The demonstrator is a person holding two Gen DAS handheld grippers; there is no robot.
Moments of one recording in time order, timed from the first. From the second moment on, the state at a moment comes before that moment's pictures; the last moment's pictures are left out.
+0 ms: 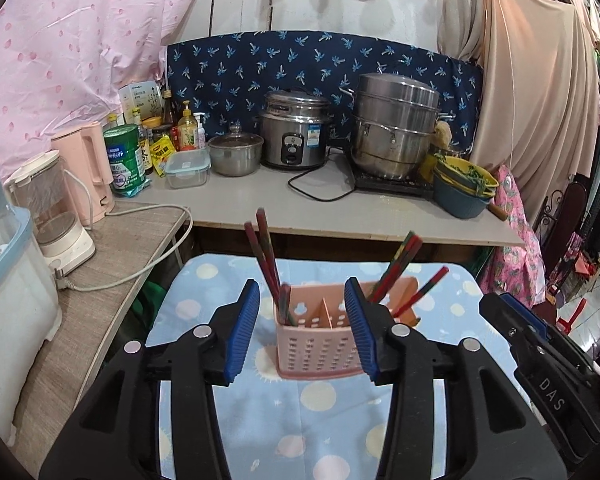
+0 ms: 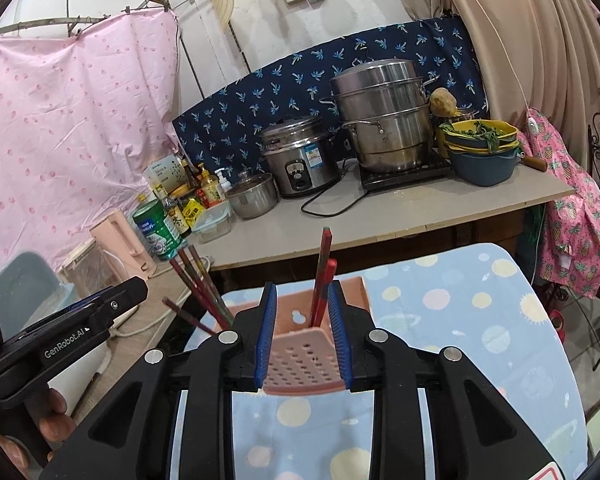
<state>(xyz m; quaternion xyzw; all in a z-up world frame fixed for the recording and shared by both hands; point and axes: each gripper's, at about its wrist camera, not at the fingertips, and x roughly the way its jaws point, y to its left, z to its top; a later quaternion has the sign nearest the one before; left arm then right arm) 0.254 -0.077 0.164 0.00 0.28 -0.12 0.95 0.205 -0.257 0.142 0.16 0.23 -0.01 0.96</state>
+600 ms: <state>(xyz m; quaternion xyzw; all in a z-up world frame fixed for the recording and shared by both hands) 0.205 -0.061 0.111 0.02 0.33 -0.10 0.94 0.148 -0.237 0.093 0.12 0.28 -0.04 0.95</state>
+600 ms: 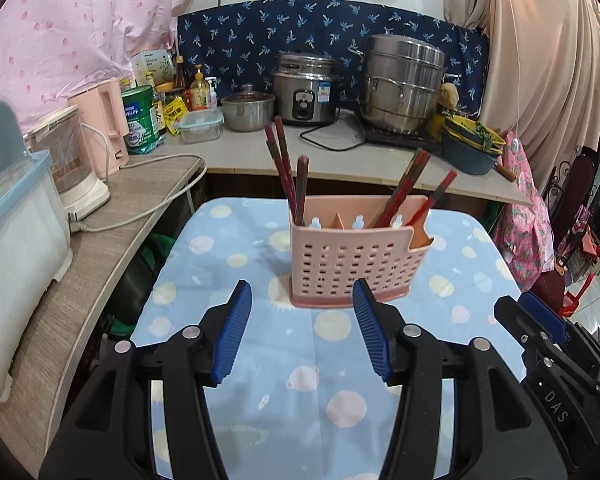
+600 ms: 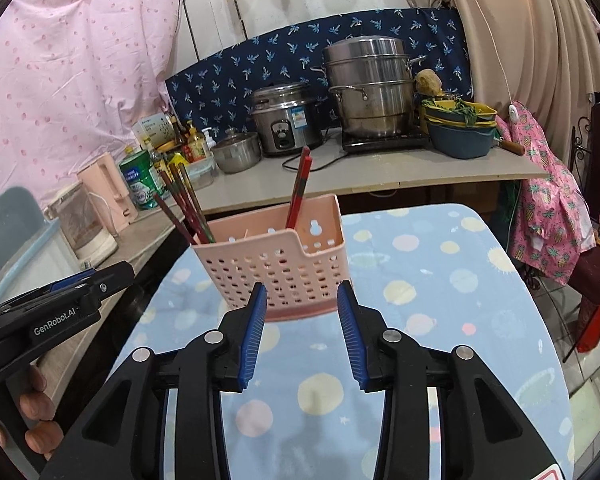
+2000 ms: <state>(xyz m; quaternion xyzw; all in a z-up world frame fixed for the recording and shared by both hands) 0.166 -0.048 0.048 0.04 0.38 -0.06 0.92 0.109 -0.227 0.041 0.09 0.33 -0.04 0.94</state>
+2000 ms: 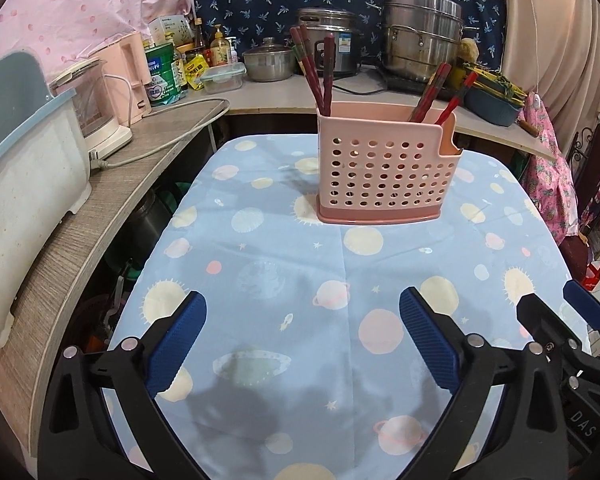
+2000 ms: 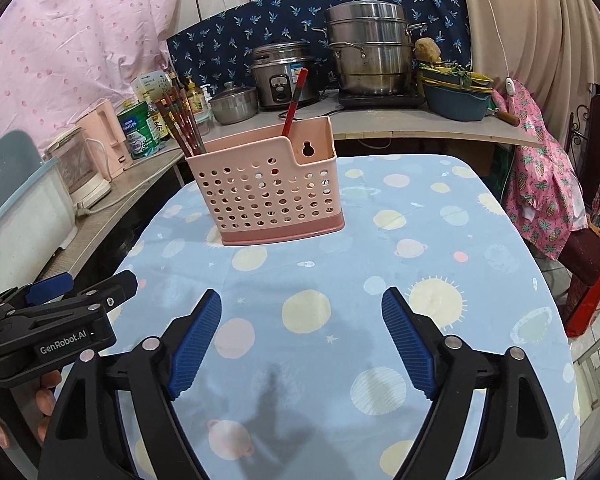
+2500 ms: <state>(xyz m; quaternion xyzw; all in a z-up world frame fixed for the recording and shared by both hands) 0.166 -0.050 0.044 0.04 0.39 -0.06 0.92 0.111 -0.224 0.036 0.08 0.34 -0.05 0.93</state>
